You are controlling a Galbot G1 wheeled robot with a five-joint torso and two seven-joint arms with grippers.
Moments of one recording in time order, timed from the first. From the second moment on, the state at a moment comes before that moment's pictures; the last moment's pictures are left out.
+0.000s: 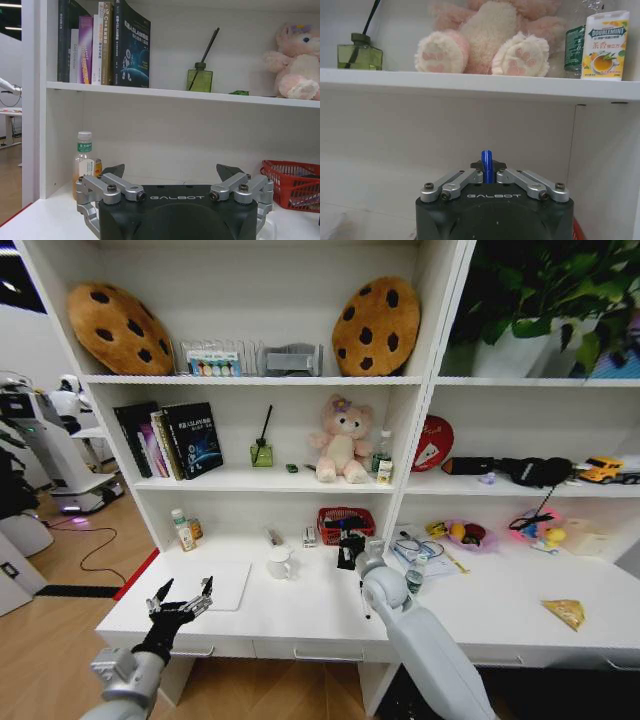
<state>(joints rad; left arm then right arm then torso) 1.77 -1.23 -0.78 -2.33 -0.50 0.15 -0.06 -0.73 1.26 0.17 1.55 0.33 -0.24 0.18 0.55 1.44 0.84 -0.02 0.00</state>
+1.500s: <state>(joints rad) 1.77 -1.23 -0.78 -2.33 -0.50 0.15 -0.06 -1.32 1.10 0.32 2.15 0.74 -0.59 0.65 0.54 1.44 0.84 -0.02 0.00</state>
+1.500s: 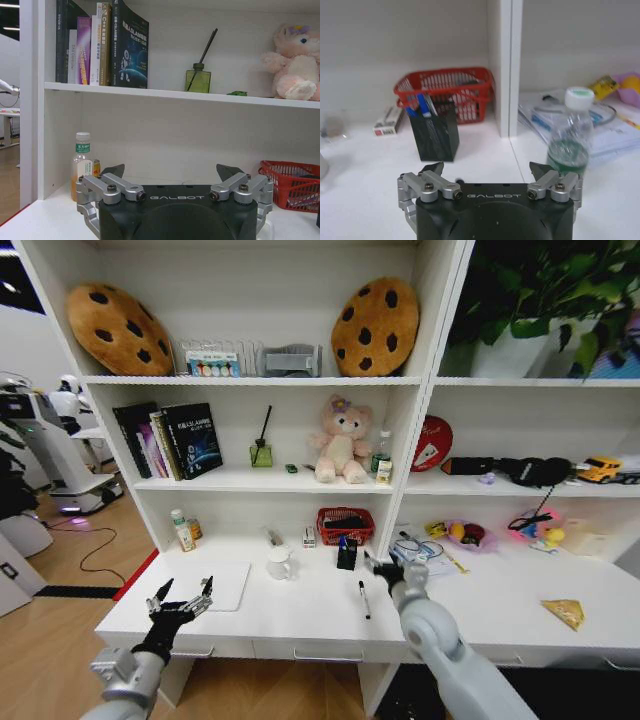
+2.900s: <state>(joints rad) 1.77 -1.23 -0.78 -2.33 -0.50 0.15 -0.06 -1.03 1.21 0.17 1.73 0.80 -0.64 0.58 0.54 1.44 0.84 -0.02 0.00</state>
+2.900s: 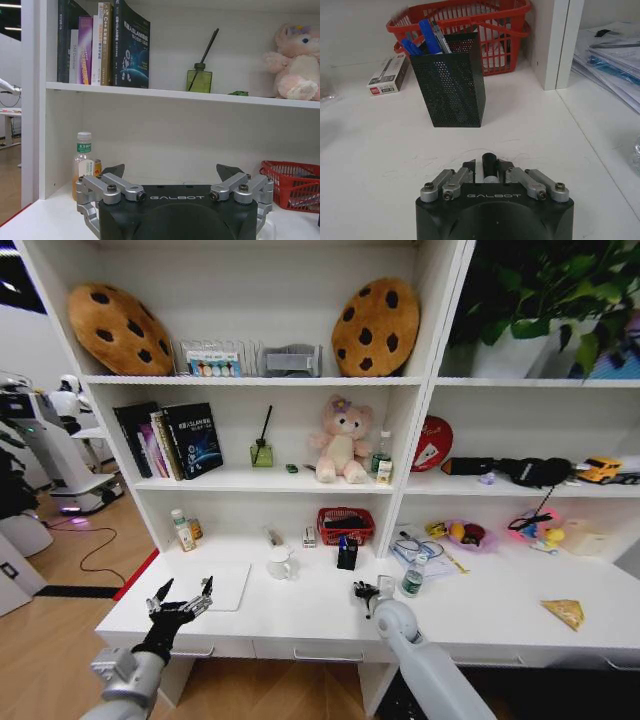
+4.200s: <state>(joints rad) 1.77 -1.23 -0.78 -2.33 -0.50 0.15 -0.06 -0.73 1.25 0.14 1.43 0.35 -0.15 0.16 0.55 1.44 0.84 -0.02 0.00</state>
